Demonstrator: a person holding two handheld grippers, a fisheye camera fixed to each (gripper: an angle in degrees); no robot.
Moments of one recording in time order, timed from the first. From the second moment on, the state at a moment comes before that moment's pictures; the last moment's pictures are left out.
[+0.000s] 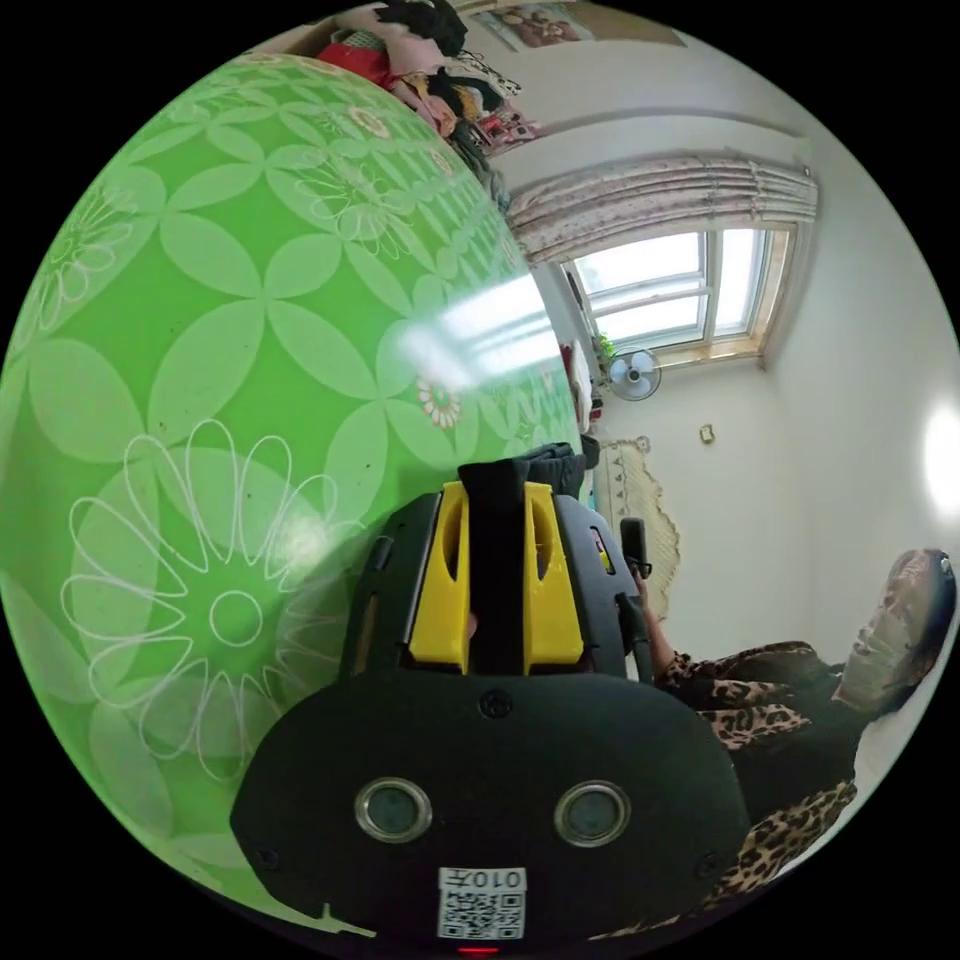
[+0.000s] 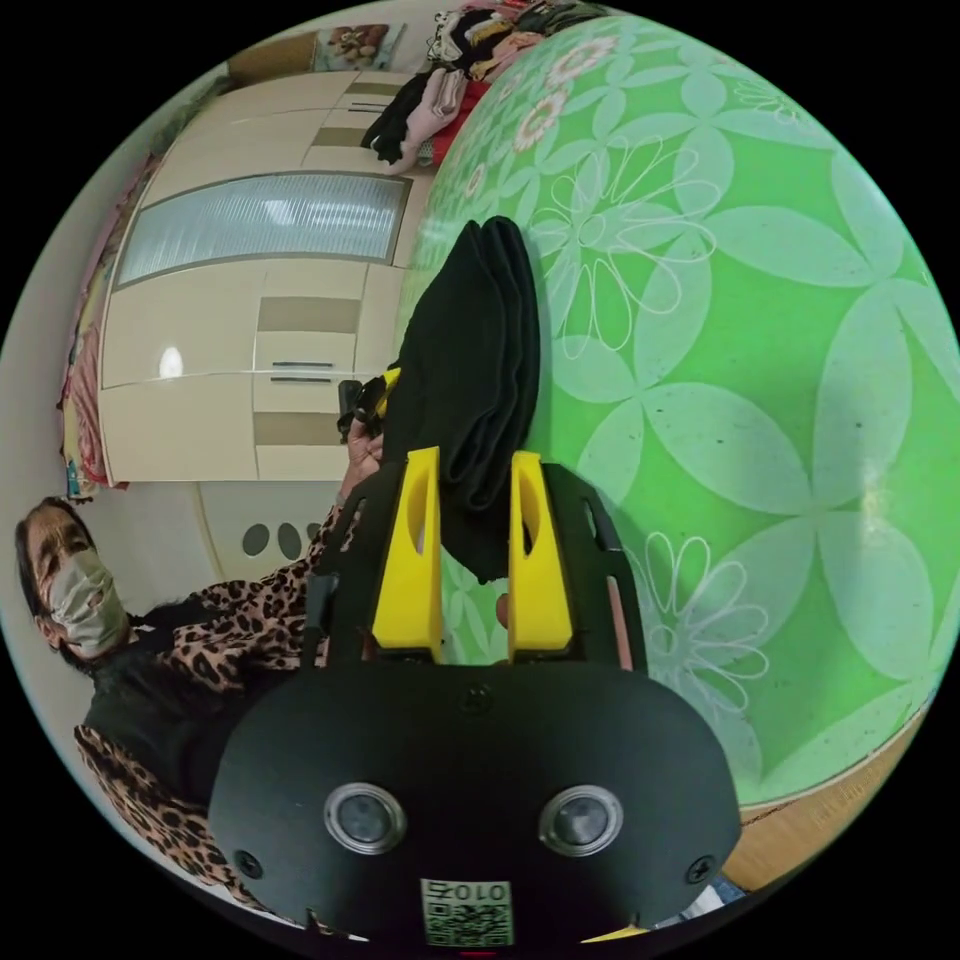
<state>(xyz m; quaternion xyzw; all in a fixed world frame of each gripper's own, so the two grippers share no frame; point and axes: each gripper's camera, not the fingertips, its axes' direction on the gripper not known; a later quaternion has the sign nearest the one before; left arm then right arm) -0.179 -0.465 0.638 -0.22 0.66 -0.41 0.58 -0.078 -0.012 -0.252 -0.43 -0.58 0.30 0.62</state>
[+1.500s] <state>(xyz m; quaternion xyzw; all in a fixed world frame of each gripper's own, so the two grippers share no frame) 0.129 -0.526 0.500 -0.35 0.69 -0.27 0.58 0.017 0.251 -0.637 -0.32 -0.47 0.54 0.62</state>
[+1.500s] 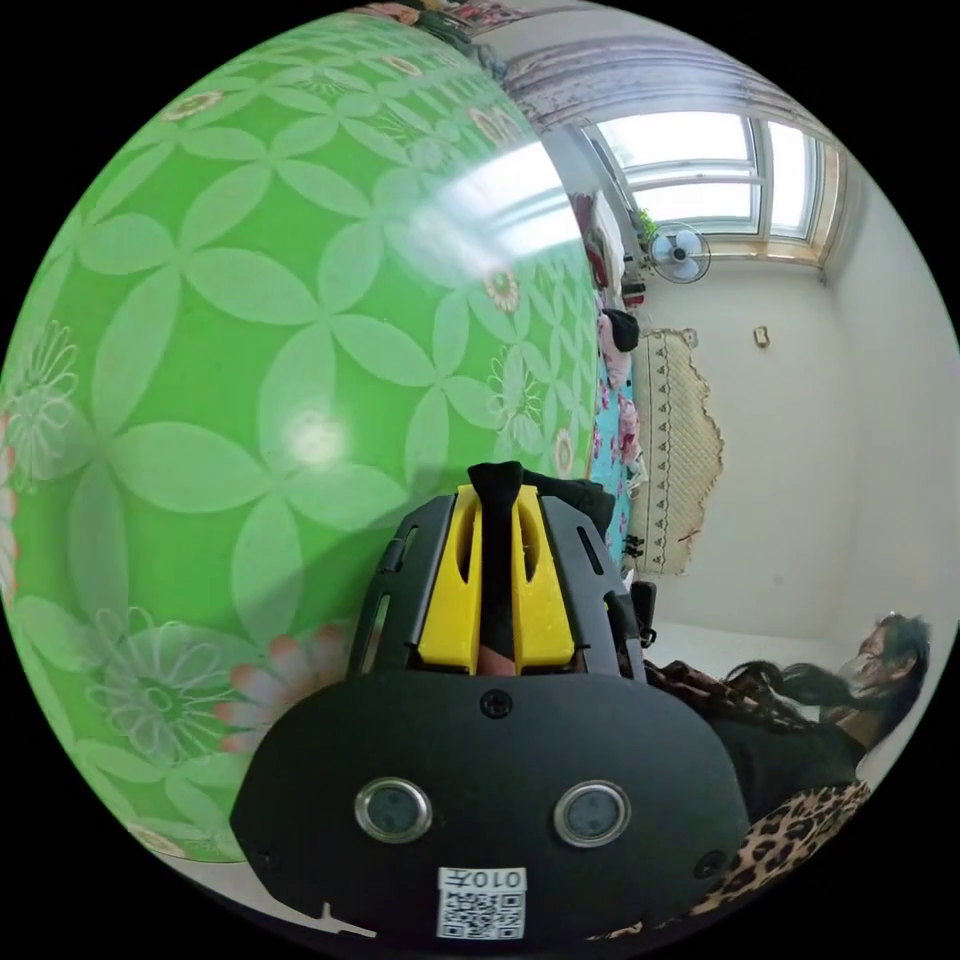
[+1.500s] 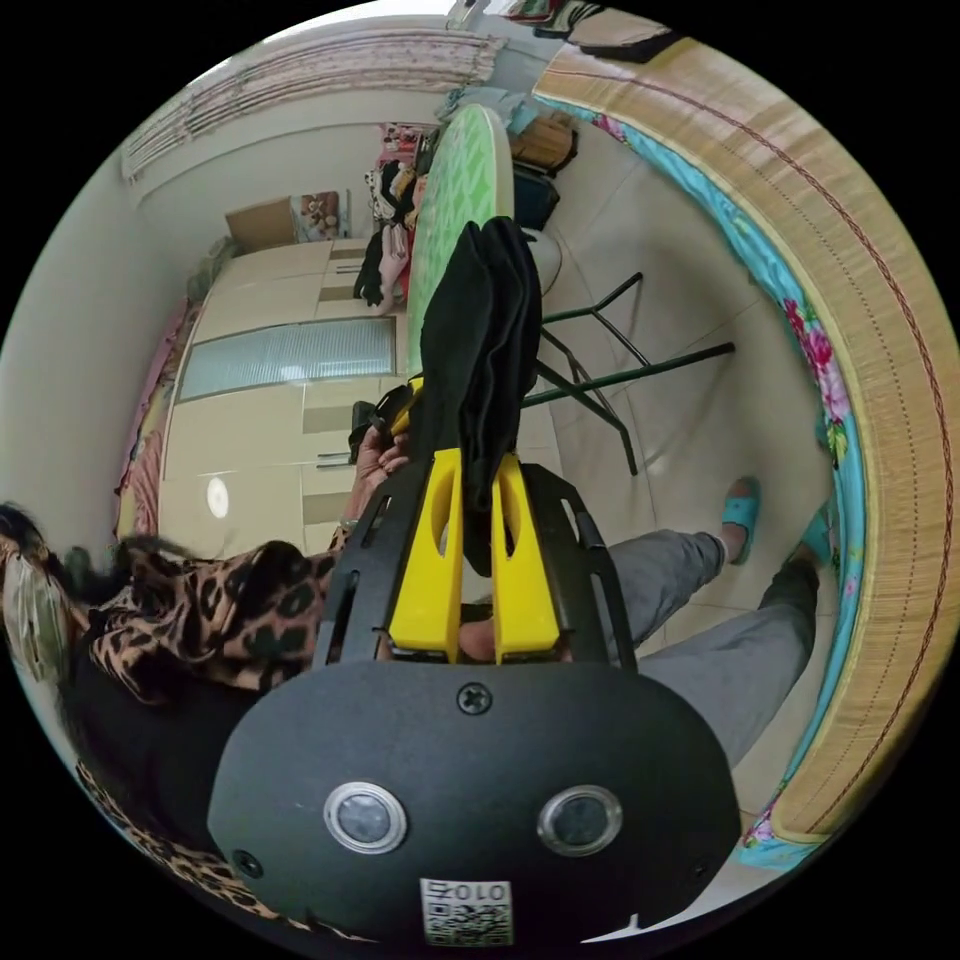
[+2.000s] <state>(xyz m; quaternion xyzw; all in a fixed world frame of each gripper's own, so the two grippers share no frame) 0.317 -0.556 0.513 -0.34 0.76 -0.18 0.52 0.022 0.302 -0.780 -0.26 -0.38 0.64 0.62</state>
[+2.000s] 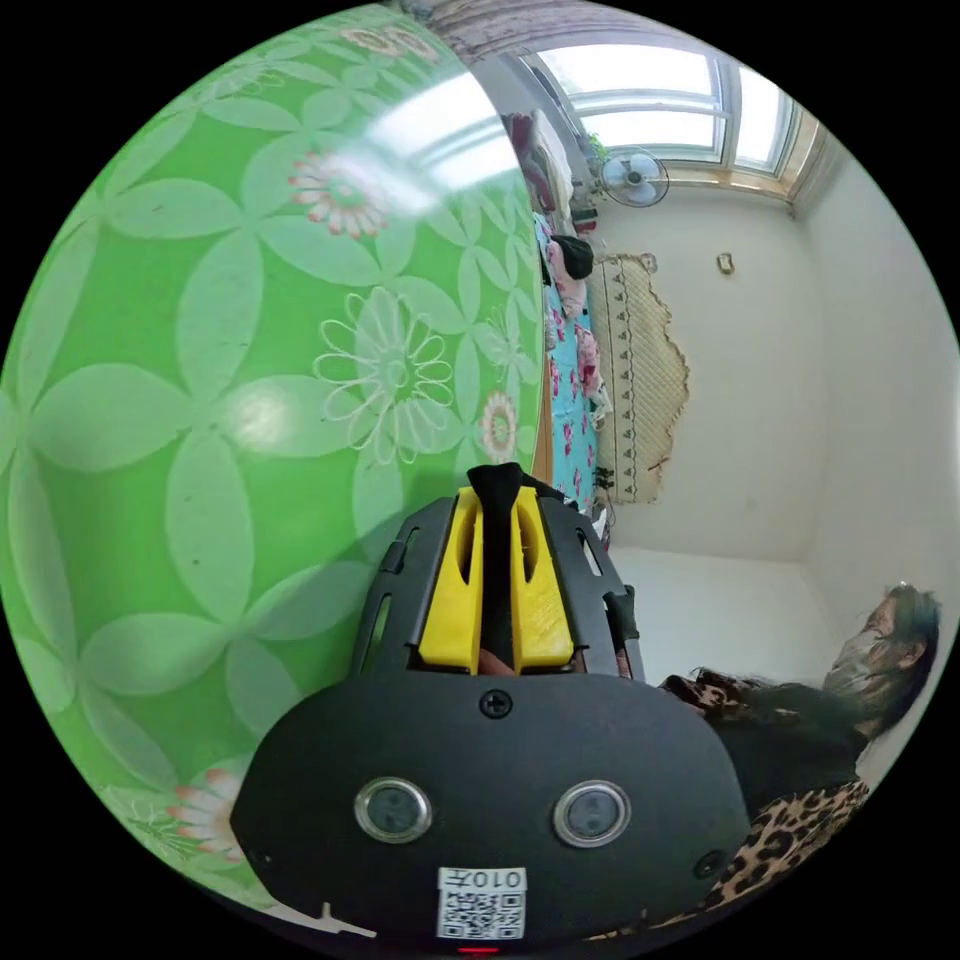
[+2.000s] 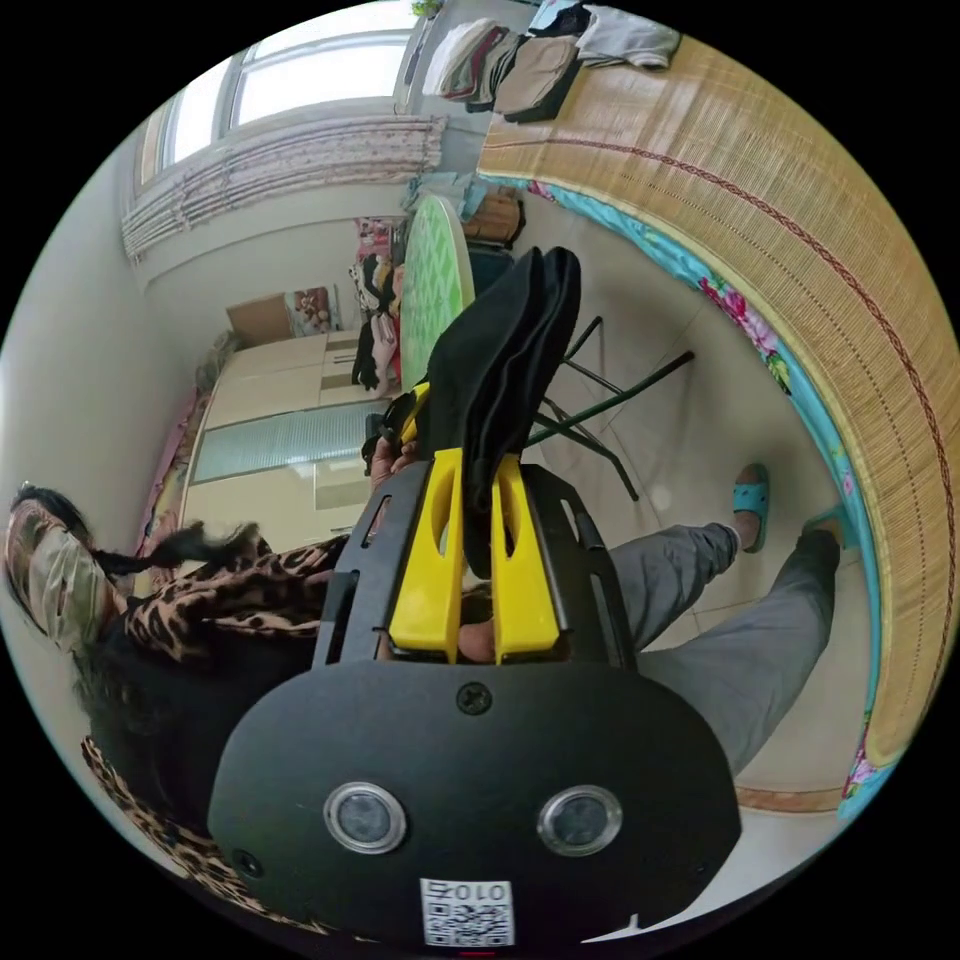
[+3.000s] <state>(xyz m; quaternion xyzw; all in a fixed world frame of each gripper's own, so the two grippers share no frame) 0.925 -0.707 0.116 -0.23 0.91 0.27 0.22 0.069 0.409 -1.326 -0.07 0.07 0.72 0.68</state>
